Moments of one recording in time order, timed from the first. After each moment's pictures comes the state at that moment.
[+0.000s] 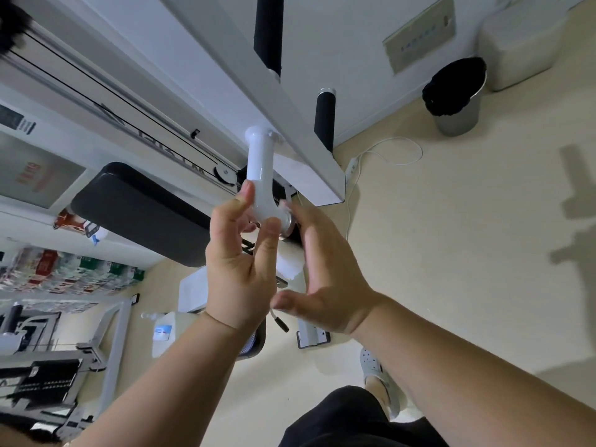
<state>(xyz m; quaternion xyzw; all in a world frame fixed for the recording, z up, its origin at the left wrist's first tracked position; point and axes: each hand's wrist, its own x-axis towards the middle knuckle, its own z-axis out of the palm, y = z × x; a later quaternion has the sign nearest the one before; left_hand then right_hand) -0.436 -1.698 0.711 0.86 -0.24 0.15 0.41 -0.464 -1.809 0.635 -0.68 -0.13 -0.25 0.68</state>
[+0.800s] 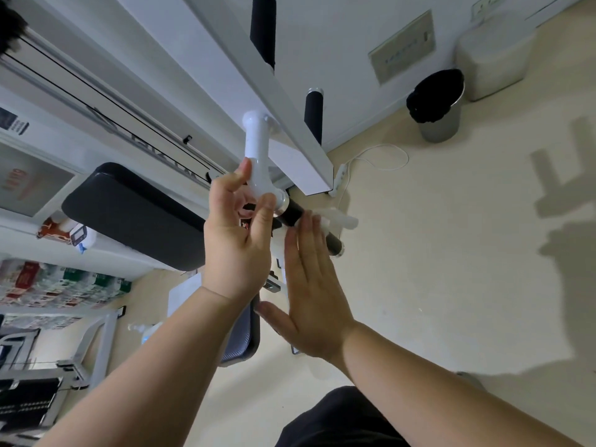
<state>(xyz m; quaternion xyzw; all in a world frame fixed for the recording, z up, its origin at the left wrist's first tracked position) -0.439 -1.697 0.721 0.88 -0.24 0.14 0.38 -0.504 -1.748 0.595 -0.81 -0.06 -0.27 0.51</state>
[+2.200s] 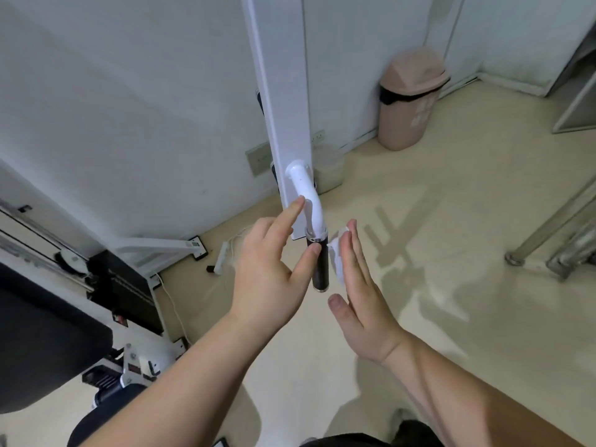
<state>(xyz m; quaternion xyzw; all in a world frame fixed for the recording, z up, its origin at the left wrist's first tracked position) -0.413 -1.652 0.723 0.79 -0.42 0.06 0.44 -0.529 -1.763 0.648 -0.83 0.08 -0.29 0.47</state>
